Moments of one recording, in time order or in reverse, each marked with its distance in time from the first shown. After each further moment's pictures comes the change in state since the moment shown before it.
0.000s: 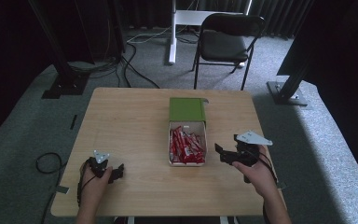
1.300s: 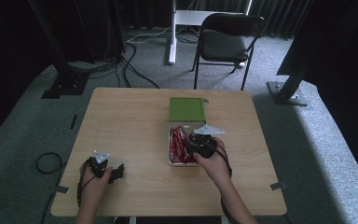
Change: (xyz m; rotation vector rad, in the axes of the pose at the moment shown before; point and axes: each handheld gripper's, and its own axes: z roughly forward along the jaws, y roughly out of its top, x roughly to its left) left arm 0.000 0.000 0.000 0.000 0.000 0.002; right arm 0.075 0.018 0.086 0.117 0.124 0.016
